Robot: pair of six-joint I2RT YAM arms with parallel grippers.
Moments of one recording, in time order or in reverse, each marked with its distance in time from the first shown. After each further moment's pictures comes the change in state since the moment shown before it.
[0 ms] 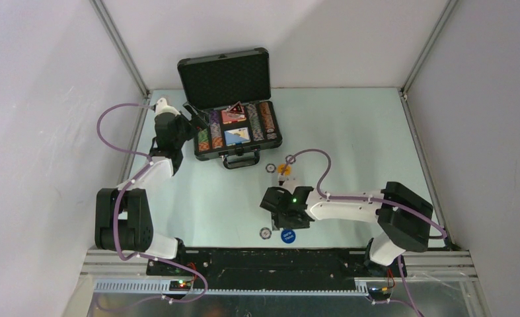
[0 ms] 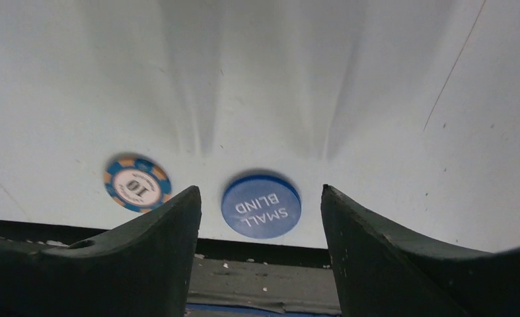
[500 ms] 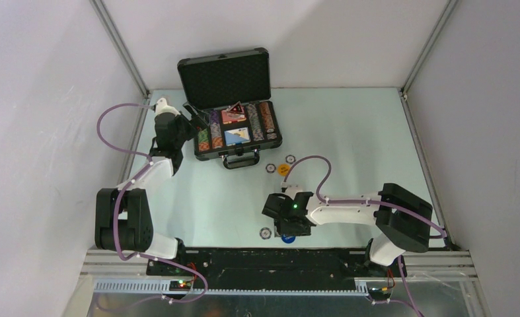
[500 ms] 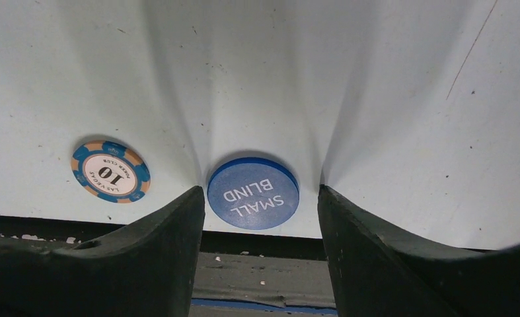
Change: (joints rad) left arm 0.000 0.000 0.000 0.000 0.000 0.000; right arm 0.052 0.000 -0.079 0.021 -0.059 0.082
